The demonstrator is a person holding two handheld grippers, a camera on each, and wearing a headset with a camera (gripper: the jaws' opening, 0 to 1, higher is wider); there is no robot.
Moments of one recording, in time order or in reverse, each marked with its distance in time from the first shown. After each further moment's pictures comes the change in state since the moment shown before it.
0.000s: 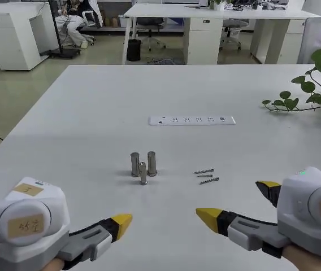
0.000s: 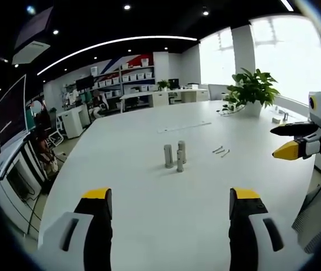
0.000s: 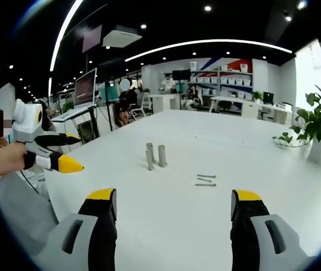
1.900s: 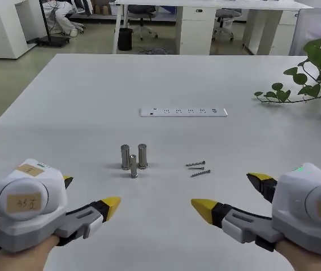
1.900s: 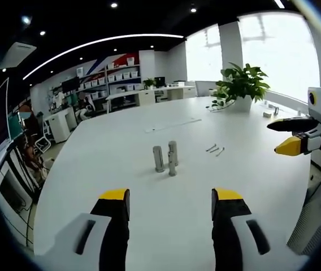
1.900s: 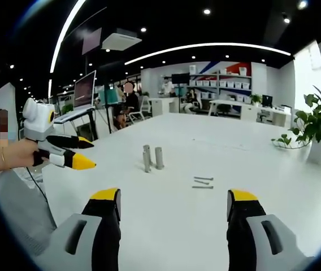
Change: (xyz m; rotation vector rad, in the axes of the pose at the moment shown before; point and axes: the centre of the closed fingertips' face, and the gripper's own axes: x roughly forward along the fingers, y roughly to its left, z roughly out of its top) left arm 0.042 -0.006 0.004 0.051 0.014 -0.106; right arm 0.005 -0.008 -0.002 -0.003 -0.026 -0.006
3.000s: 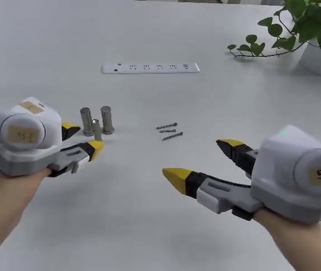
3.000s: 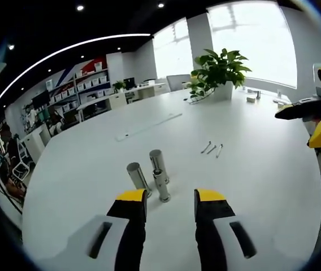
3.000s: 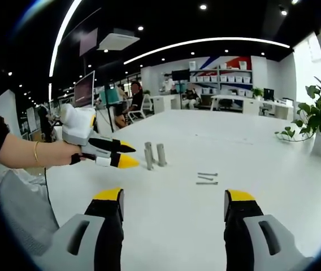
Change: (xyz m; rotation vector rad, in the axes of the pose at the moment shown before) left arm 0.101 -0.015 0.008 0.159 0.012 -0.192; right arm 0.006 0.002 -0.007 0.040 0.023 0.028
